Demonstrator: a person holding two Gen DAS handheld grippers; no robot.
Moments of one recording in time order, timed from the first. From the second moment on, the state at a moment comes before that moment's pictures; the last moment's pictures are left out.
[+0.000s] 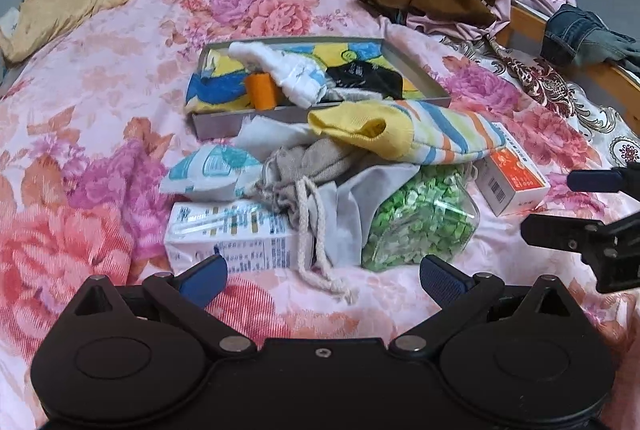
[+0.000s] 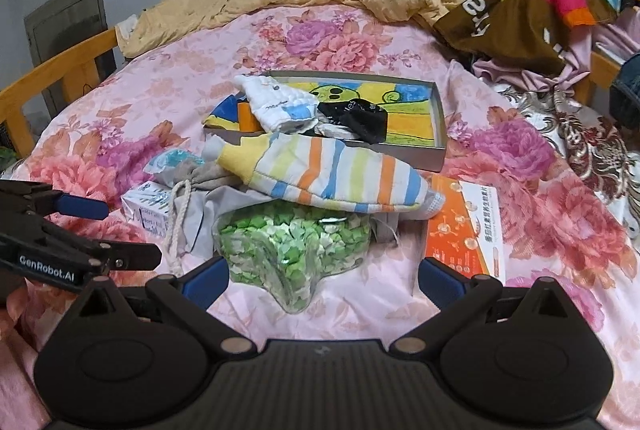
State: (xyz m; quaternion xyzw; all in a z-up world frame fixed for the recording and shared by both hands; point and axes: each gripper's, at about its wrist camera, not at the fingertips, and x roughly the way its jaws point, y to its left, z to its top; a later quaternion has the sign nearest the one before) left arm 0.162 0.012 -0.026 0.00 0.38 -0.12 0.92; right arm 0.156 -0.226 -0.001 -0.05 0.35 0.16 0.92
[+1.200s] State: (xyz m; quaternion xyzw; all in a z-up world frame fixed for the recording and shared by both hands) left arm 0.225 -0.014 -0.041 0.01 0.32 -0.28 0.90; right arm 0.264 -0.223 -0.013 0.01 0.33 0.23 0.92
